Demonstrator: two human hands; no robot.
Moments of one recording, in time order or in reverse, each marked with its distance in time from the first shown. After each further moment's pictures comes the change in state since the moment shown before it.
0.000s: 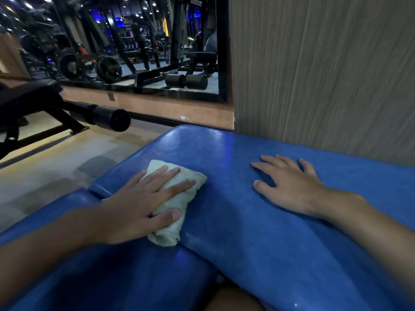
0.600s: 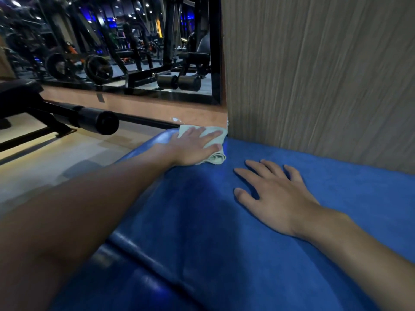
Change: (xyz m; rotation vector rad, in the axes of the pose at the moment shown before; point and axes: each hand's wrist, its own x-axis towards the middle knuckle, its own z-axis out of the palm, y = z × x) left_hand 0.226 -0.025 -0.019 -0.089 0.085 -0.187; right_hand 0.020 -0.012 0.015 -0.025 0.068 -0.052
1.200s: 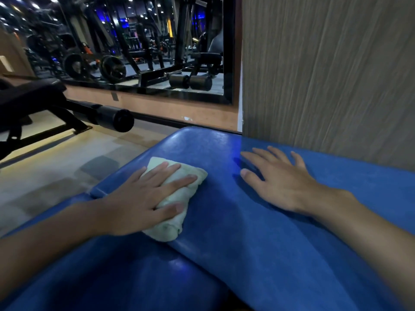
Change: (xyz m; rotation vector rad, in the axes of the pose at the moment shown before) left_hand -0.206 -0.036 -0.004 0.089 -0.107 0.108; right_hand 0.011 -0.019 -0.018 0.001 -0.039 -0.005
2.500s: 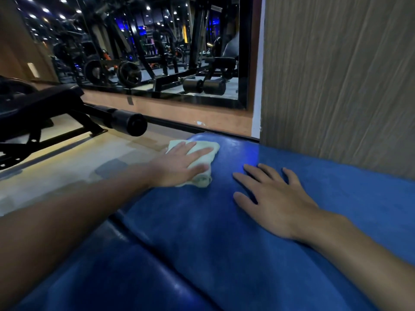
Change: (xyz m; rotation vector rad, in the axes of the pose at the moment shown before) left_hand 0.120 -0.053 -0.008 -0.095 0.083 -0.172; right_hand 0.026 -0.027 0.025 -0.031 -0.028 -0.121
